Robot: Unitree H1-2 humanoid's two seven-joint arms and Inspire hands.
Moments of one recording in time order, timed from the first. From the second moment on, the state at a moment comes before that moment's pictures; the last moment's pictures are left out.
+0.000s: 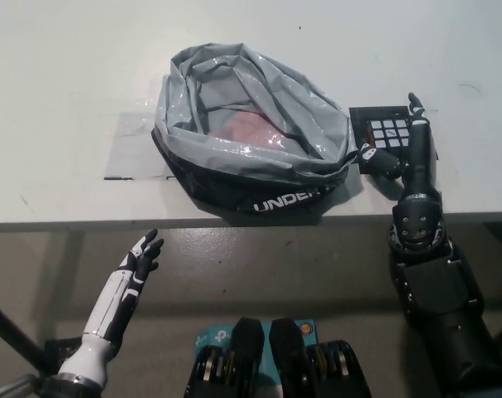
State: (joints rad) left_arm -0.07 0.17 -0.04 0.01 0.07 -0.07 -0.10; right_arm -0.76 -0.02 -0.09 0.77 -0.31 0.05 -0.38
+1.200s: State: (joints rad) left_arm -0.09 0.17 -0.04 0.02 0.05 -0.07 -0.10; right_arm -0.84 -0.03 -0.15 0.93 -0.24 -0.02 -0.50
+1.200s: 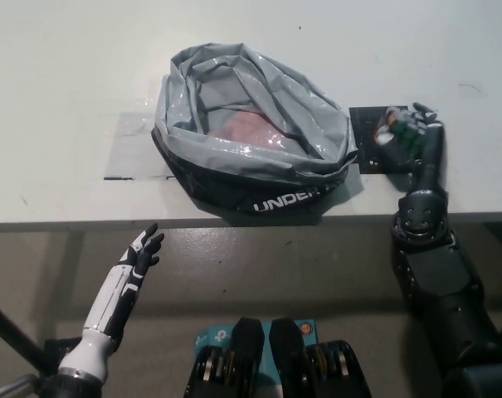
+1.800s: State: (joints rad) left_arm -0.11 0.17 -0.03 0.02 0.05 -0.07 -0.10; right_arm -0.84 -0.03 -0.20 0.98 -0.14 -0.10 -0.52
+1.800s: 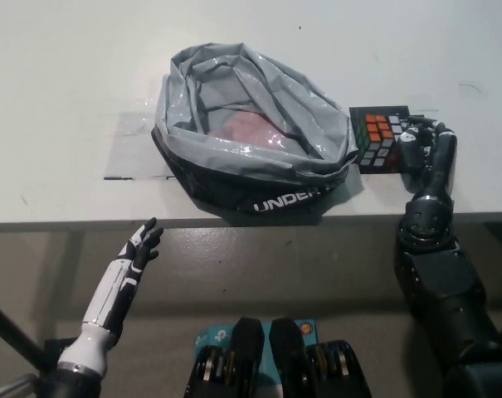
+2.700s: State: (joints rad) left_arm -0.11 0.18 -0.03 0.02 0.03 -0.07 -0.11; right_arm -0.75 -0.05 0.13 0.46 -0.29 -0.08 -0.42
